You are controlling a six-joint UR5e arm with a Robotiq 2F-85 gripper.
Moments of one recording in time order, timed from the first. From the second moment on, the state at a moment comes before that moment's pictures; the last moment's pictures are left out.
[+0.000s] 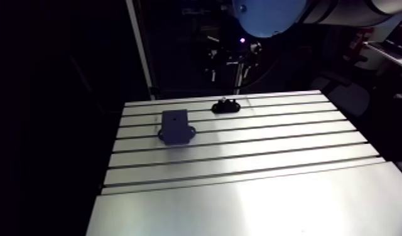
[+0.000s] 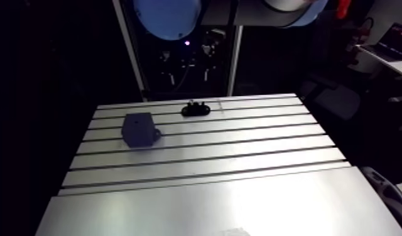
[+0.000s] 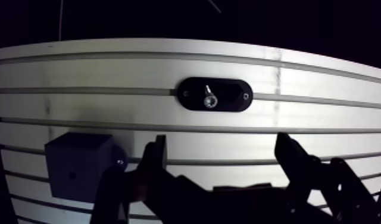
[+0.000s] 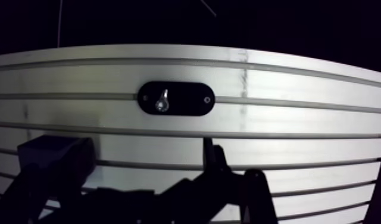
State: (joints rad) arm -0.14 -1.23 1.76 -2.32 -1.56 -1.76
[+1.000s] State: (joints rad) arm -0.14 -1.12 1.74 -2.38 -1.56 -1.73
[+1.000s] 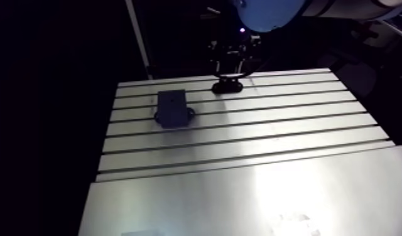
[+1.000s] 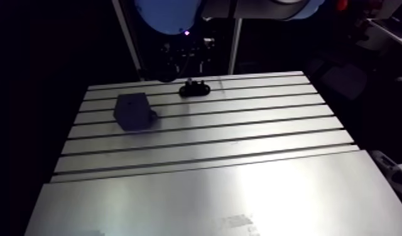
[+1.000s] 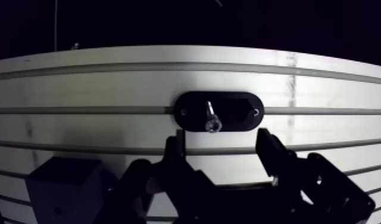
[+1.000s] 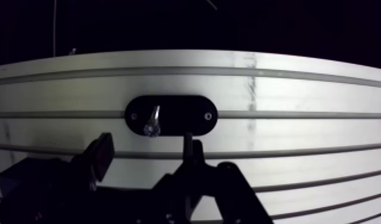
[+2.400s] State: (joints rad) arm -0.14 -1.05 1.73 -2.40 -1.56 -1.72
